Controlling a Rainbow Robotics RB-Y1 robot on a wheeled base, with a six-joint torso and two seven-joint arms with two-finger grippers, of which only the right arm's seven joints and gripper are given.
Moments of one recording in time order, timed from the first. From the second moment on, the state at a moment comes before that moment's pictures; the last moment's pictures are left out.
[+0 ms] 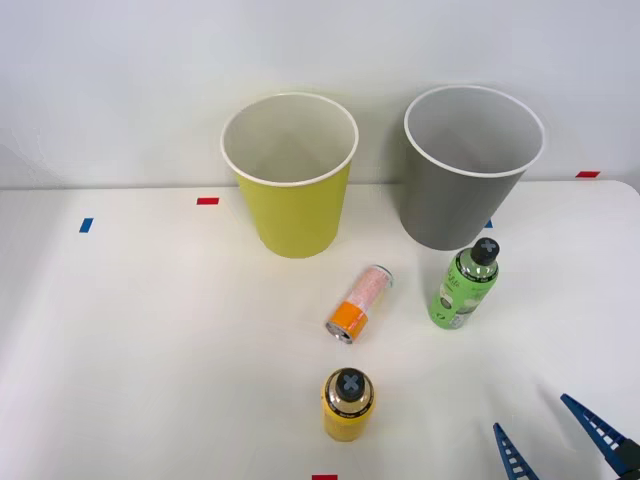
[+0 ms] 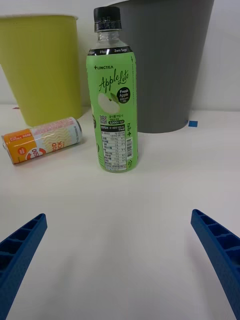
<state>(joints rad) 0.71 -0.36 0.00 -1.64 0.44 -0.83 0.91</state>
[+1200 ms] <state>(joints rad) 0.71 -0.36 0.00 -1.64 0.44 -0.83 0.91</state>
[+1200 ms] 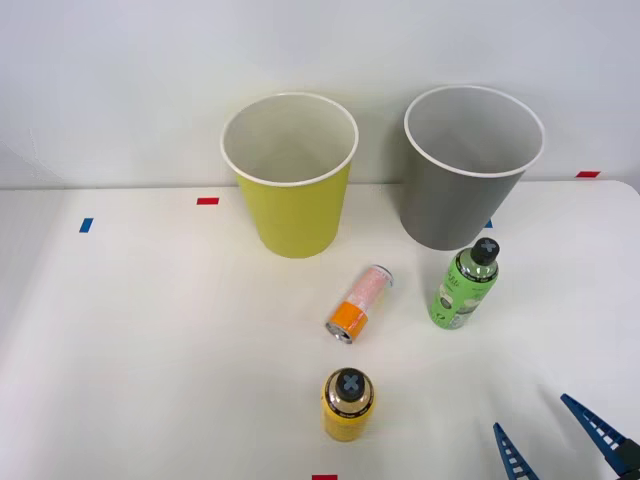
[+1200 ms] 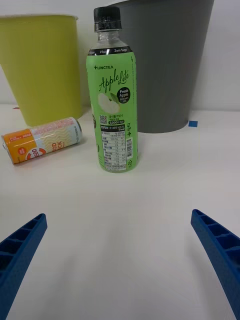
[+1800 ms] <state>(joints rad) 0.71 -0.36 0.00 -1.64 0.44 -0.83 0.91</state>
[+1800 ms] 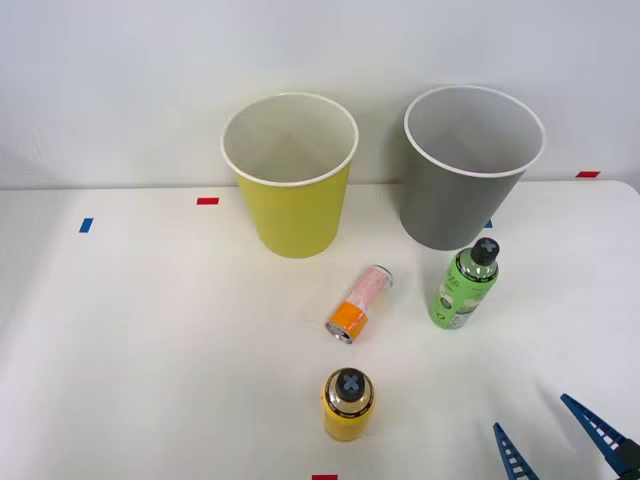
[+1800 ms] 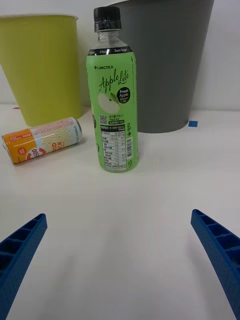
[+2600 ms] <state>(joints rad) 0.69 -0.42 0.25 -1.63 -0.16 -0.82 1.48</state>
